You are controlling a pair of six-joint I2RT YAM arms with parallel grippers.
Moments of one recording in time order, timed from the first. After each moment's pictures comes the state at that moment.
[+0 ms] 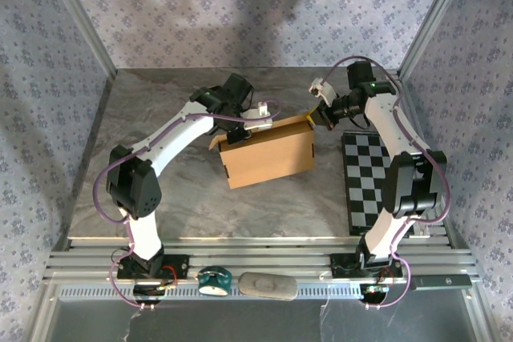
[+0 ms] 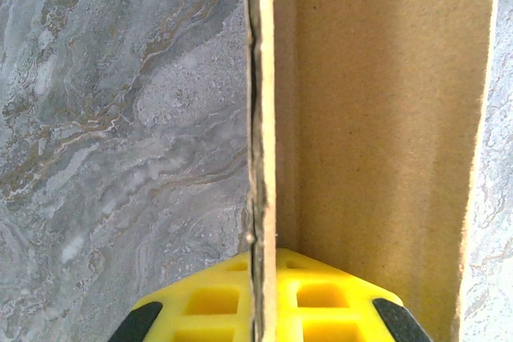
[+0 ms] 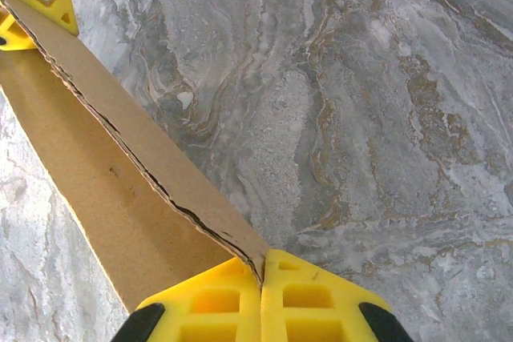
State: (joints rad) left arm -0.64 1.83 1.71 -1.00 0.11 0.70; right arm 0.11 1.73 1.55 -0.92 -0.70 -0.72
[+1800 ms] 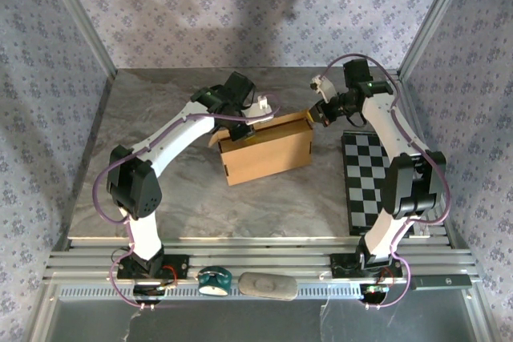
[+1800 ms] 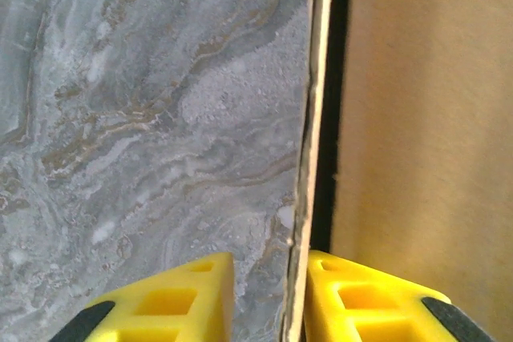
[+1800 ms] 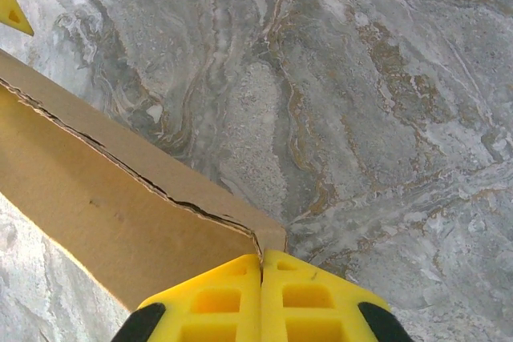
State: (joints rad) left arm -0.65 1.84 1.72 -0.94 0.02 0.58; right arm 0.13 1.72 1.56 -0.88 -0.59 -0.48
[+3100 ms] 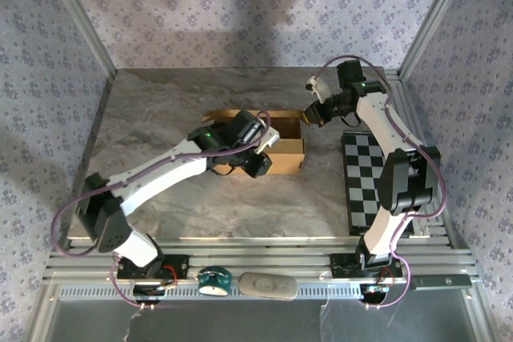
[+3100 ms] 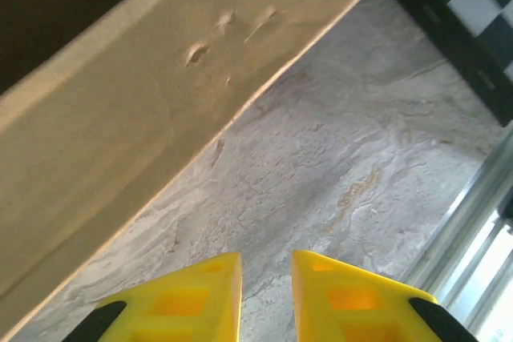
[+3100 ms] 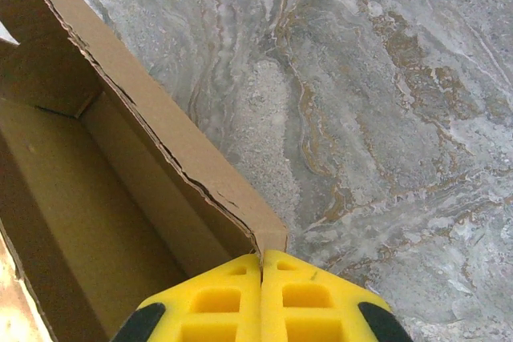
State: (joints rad) left arm -0.89 1.56 1.34 -0.76 0.14 -0.18; right arm 0.16 1.76 1.56 -0.86 -0.59 -0.43
